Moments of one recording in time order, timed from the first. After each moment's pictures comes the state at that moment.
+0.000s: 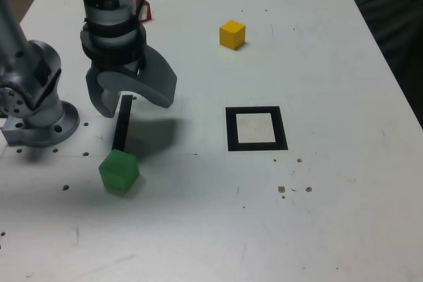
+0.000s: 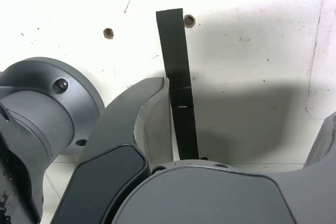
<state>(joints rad) -0.14 1.48 -0.75 0.96 0.11 -0.08</state>
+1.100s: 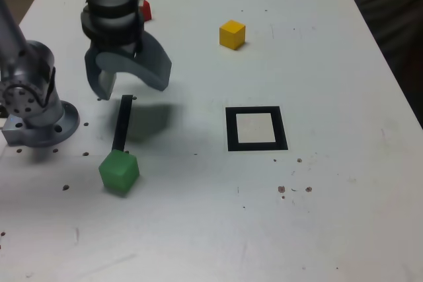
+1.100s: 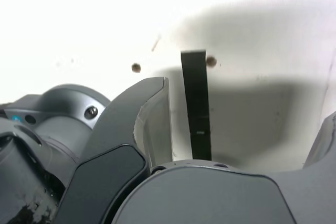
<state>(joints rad) 0.15 1.47 -0.77 1.00 0.13 0.19</state>
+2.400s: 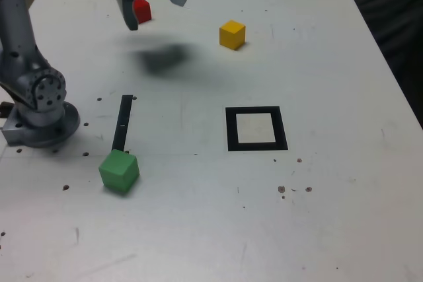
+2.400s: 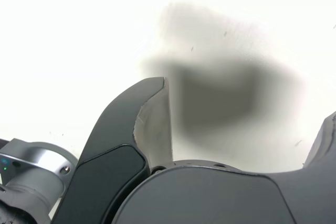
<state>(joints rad) 0.86 1.71 -1.21 1.09 0.14 0.50</state>
